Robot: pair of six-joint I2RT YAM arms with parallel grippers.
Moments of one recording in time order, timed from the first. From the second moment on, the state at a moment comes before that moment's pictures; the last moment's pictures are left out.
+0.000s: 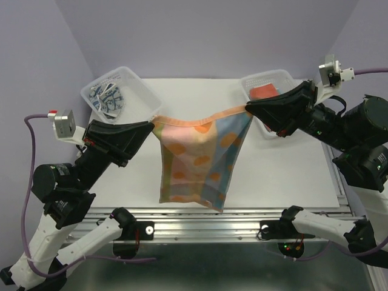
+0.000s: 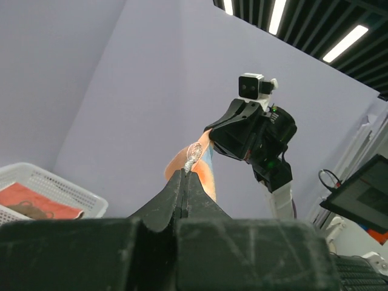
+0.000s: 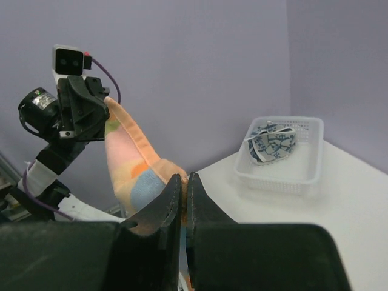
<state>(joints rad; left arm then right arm) -0.70 0.59 1.10 0.08 0.19 -0.75 0.70 1.01 1.71 -0.41 -0.36 0.34</state>
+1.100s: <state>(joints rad) -0.39 1.83 1.33 0.16 -0.19 -0.62 0.33 1.98 1.71 -0.17 0.04 0.15</state>
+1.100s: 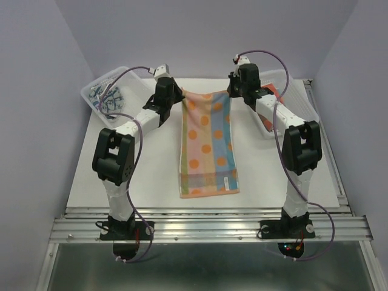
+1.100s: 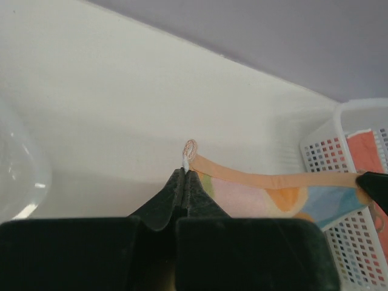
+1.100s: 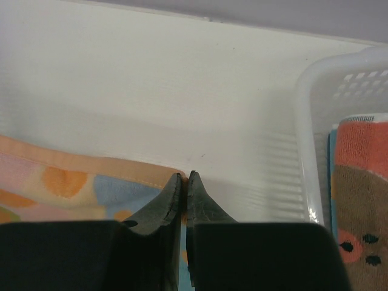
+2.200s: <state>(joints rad) -0.39 1.63 0.85 0.44 -0.06 -0.62 0.31 1.71 1.20 -0.02 -0.23 0.25</state>
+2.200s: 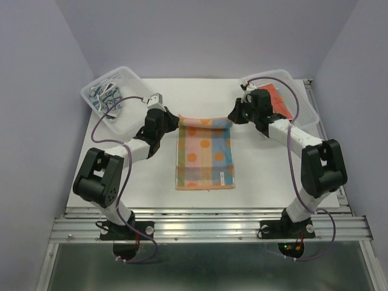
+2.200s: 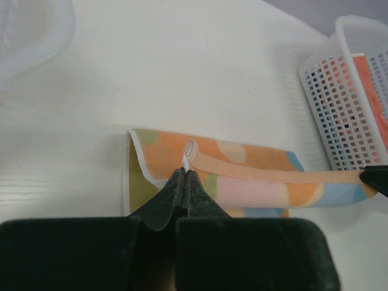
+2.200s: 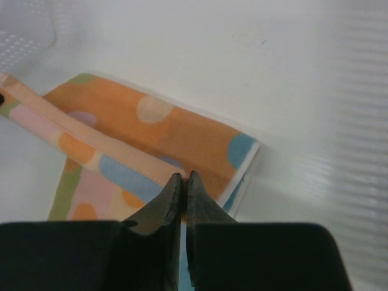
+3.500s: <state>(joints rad) -0.59 1.22 0.20 0.60 -0.10 -0.86 0.53 1.23 0.50 0.06 -0.15 0.52</state>
